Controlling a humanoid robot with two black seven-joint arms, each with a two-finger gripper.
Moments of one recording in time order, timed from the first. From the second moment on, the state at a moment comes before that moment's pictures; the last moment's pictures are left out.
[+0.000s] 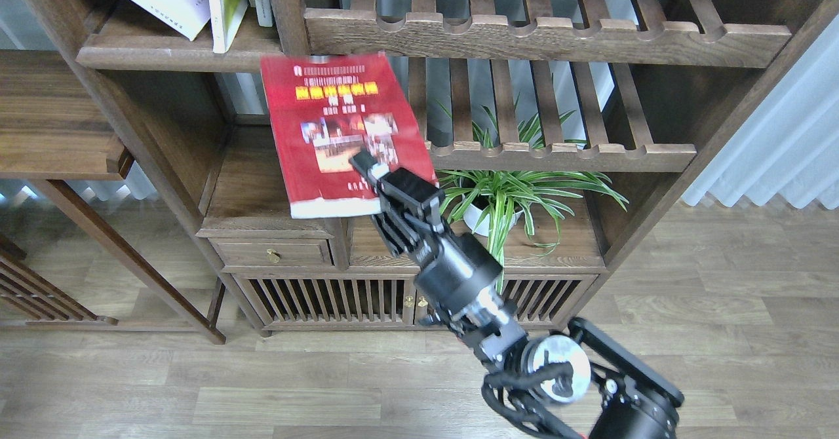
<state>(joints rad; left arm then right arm) -0.06 0.47 -1.44 -0.86 0.21 -0.49 -0.33 0.07 -0.12 0.75 1.63 0.27 0.33 0.04</state>
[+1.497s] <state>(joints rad) -0.04 0.15 -1.14 -0.73 0.05 -0.49 -0.31 0.00 -0.17 0.85 0.96 0.25 0.58 -0.34</state>
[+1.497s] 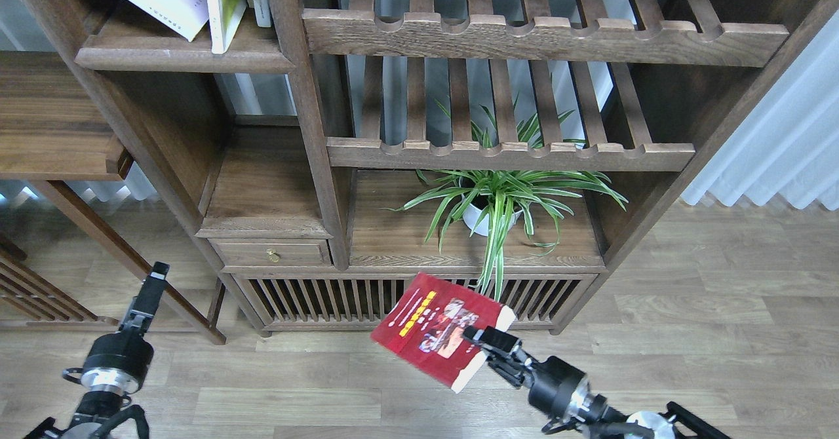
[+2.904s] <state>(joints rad) -0.36 0.50 -0.05 -1.24 -0.59 -0.49 -0.31 -0.02 0.01 0.97 0.97 0.24 0.58 -0.33</state>
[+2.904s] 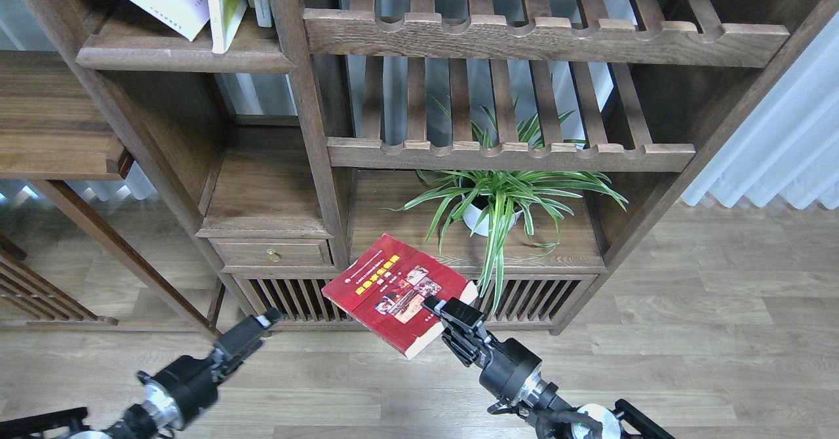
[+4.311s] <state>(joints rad) -0.25 0.45 -0.92 -1.29 0.04 -0.43 -0.27 -0.04 0.01 0.99 1.01 0.24 0.58 -0.30</state>
